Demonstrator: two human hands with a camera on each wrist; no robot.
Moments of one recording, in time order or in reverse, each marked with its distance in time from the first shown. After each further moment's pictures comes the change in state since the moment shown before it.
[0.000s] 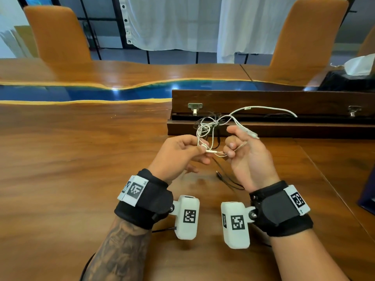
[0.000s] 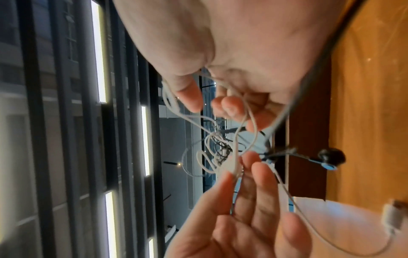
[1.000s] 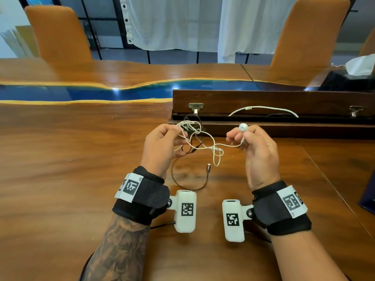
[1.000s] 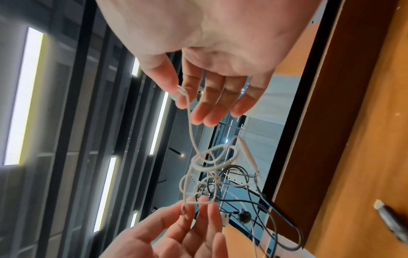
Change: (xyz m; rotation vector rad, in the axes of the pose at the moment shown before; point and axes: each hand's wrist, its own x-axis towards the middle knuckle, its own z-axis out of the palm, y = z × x) left_hand 0.006 0.000 -0.016 -0.210 0.375 0.070; right_hand 0.001 0.002 -0.008 -0.395 0.059 -0.424
